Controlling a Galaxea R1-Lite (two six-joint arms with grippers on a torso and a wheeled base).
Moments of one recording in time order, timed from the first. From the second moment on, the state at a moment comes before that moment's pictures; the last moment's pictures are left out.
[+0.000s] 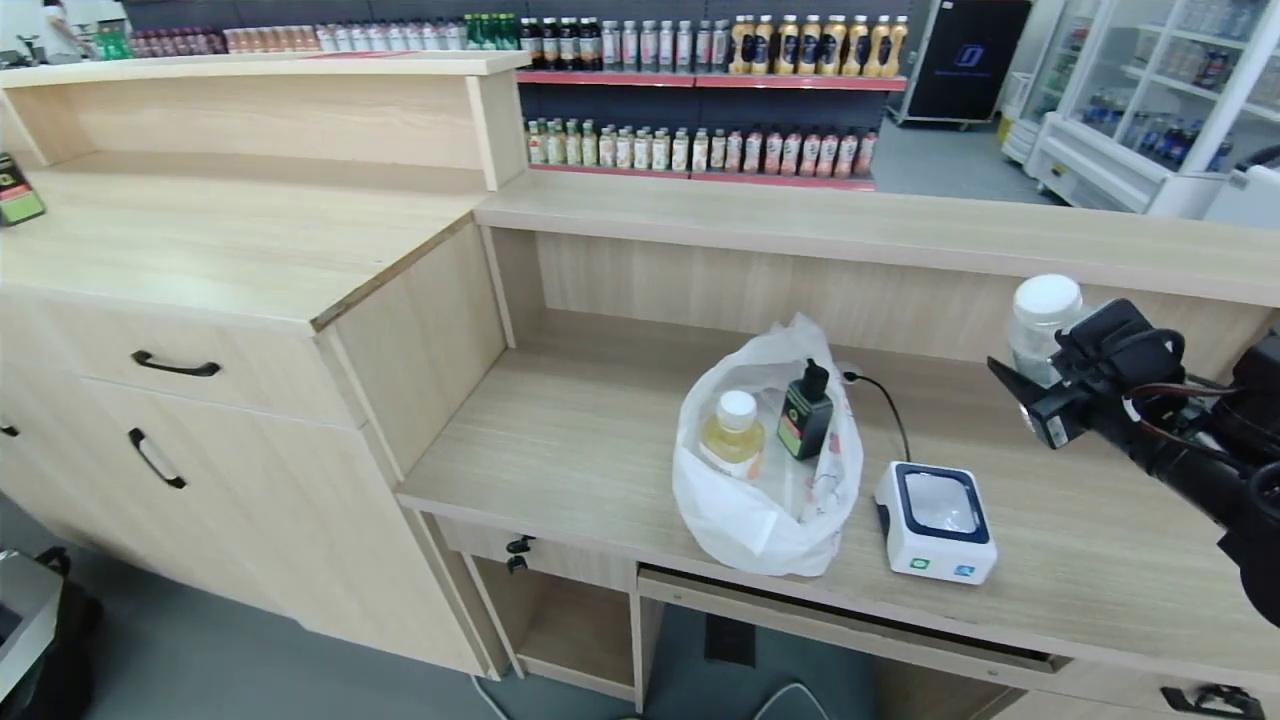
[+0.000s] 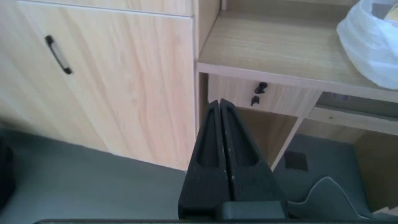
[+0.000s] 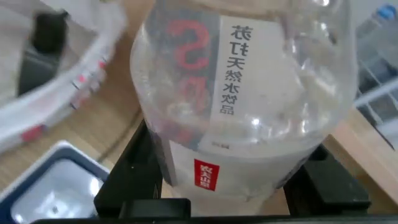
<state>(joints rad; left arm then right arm) 0.00 0.00 0.00 0.00 0.01 0.01 -0.04 1.76 -0.53 -1.33 0.22 -0.74</state>
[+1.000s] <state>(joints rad) 0.00 0.00 0.00 0.00 0.01 0.01 -0.15 2.01 -0.54 -1.43 0.63 -0.98</state>
